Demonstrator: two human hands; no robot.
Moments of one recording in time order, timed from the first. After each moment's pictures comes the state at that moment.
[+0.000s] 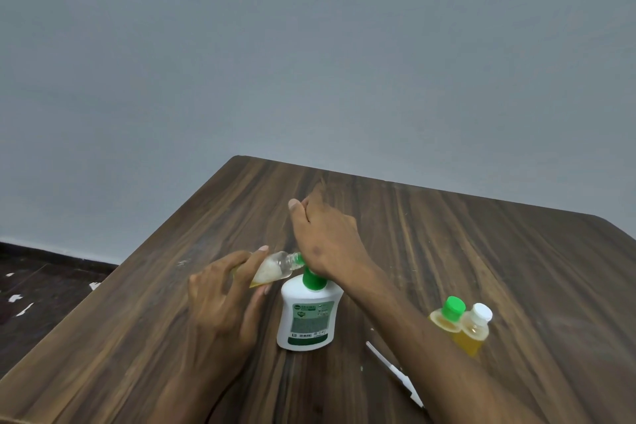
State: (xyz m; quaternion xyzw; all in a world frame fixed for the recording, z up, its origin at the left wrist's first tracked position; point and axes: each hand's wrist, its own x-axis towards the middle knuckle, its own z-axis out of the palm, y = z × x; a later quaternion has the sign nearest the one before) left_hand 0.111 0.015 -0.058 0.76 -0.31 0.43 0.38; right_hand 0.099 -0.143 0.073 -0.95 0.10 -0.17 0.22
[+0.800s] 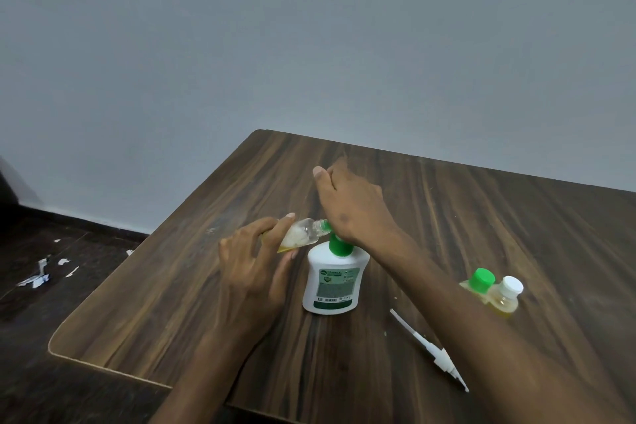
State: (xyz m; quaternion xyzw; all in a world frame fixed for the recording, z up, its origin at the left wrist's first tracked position) left_hand 0.113 0.016 -0.060 0.76 -0.31 0.42 0.38; right_hand 0.104 -0.146 0.073 -0.96 0.10 -0.18 0.21
